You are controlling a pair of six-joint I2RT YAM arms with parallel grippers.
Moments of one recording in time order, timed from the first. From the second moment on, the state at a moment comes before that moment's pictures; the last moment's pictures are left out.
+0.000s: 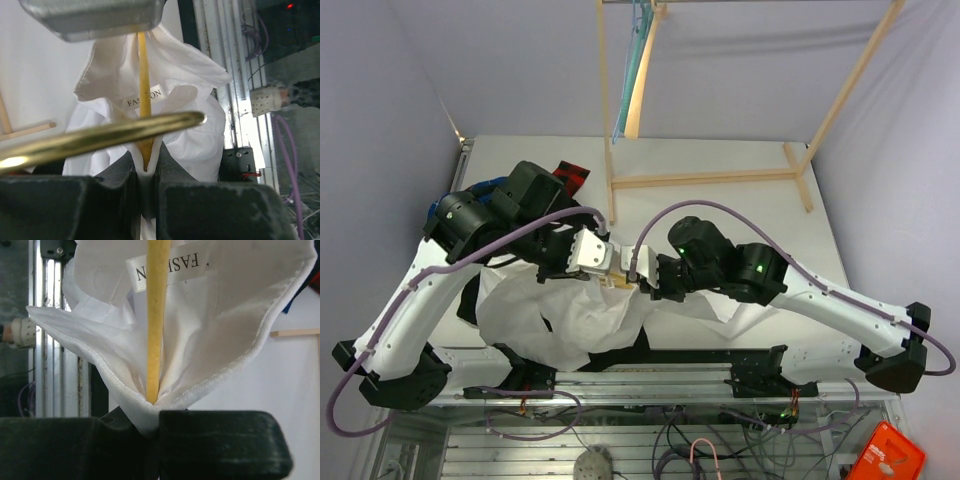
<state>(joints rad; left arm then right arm) -0.73 1.22 1.75 -1.51 0.56 0.91 1.12 1.21 1.26 -0.69 -0.22 -0.47</state>
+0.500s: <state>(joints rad) -0.73 1.31 1.73 -1.49 0.66 0.88 1.10 1.28 1.35 -0.93 -0.22 -0.44</state>
